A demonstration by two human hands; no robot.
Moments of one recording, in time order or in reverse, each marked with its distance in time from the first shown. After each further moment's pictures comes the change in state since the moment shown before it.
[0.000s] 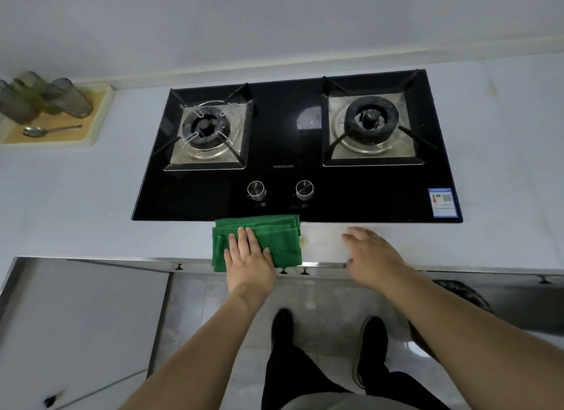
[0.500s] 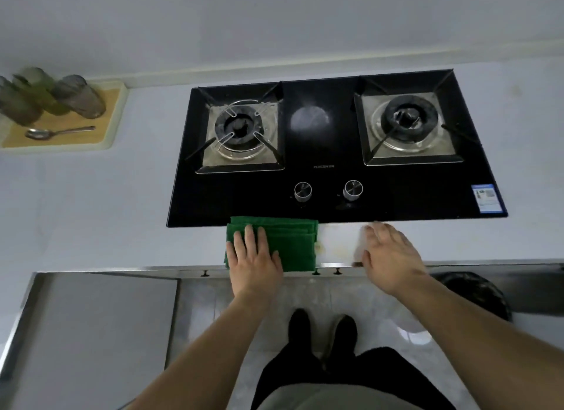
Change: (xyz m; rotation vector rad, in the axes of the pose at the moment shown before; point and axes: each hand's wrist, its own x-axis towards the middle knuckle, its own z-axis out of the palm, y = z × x) left_hand 0.029 -0.103 -0.034 0.086 0.116 0.172; right_hand 0.017 -0.088 0.020 -0.136 0.127 0.174
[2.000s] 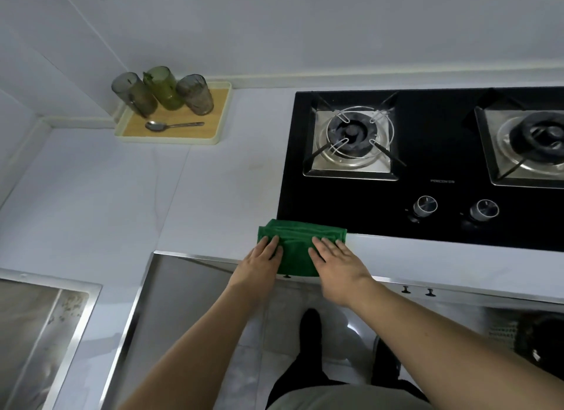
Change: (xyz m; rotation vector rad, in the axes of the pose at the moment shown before) left_hand 0.023 -0.243 -0.035 0.144 -0.224 0.309; right_hand 0.037 -0.298 -0.011 -0.188 -0.186 -0.456
